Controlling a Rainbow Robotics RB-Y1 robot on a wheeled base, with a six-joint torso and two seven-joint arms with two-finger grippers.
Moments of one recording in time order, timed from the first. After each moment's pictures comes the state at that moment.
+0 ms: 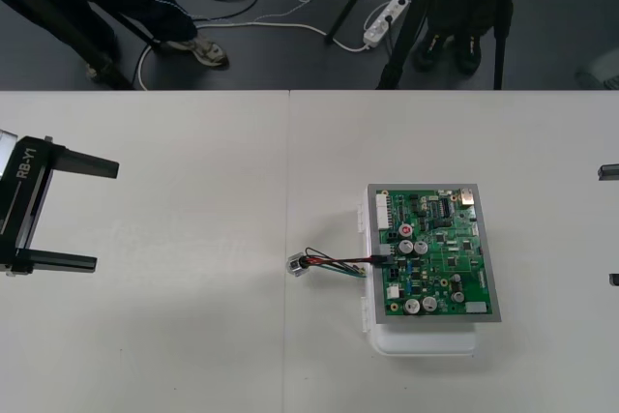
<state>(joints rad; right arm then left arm) 0.24 -1.05 -0.41 -1.90 0.92 -1.40 0.14 -0.06 0.93 0.26 -1.91 -1.11 -1.53 0.24</state>
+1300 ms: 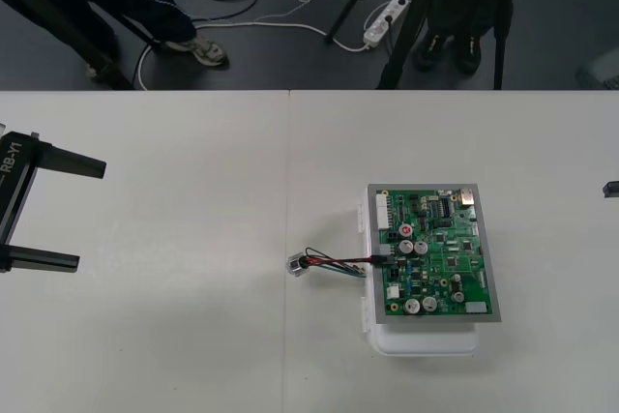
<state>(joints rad) 0.27 -1.07 -0.41 -1.89 0.85 -1.47 0.14 -0.06 1.01 0.26 -1.91 -1.08 -1.53 0.31</state>
